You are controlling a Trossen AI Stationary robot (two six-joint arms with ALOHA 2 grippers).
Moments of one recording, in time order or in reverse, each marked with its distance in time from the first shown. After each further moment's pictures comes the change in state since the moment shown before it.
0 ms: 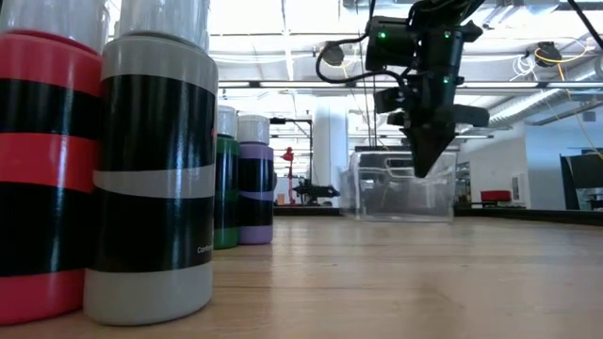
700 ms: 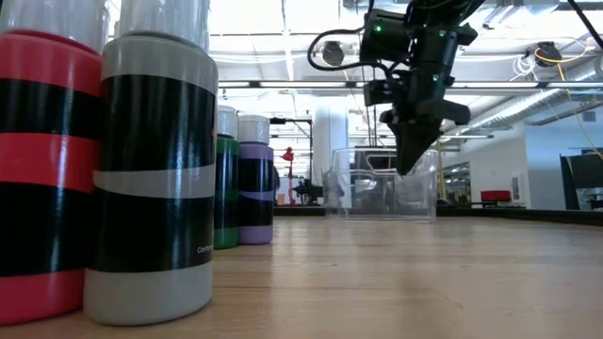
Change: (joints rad) left arm 0.000 0.000 0.000 -0.001 0.000 -0.003; right arm 0.000 0.000 0.000 0.107 -0.050 0.055
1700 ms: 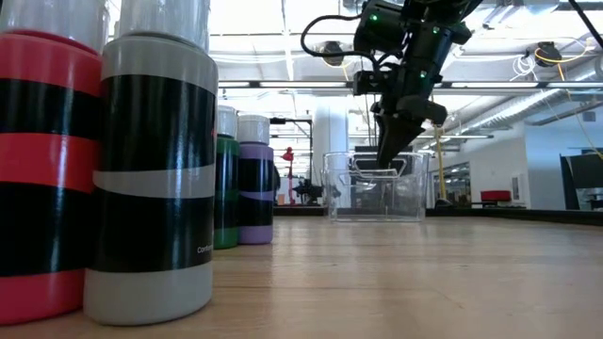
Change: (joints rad) left arm 0.000 0.000 0.000 0.000 0.000 0.000; right arm 0.000 0.000 0.013 0.110 0.075 0.009
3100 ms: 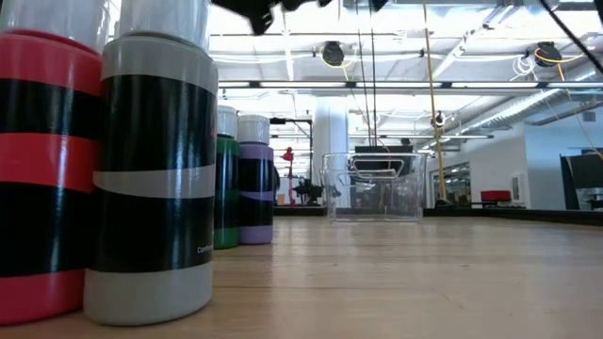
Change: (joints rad) left arm 0.000 0.011 0.000 0.001 -0.024 0.001; right arm 0.296 0.298 0.366 0.720 -0.544 0.086
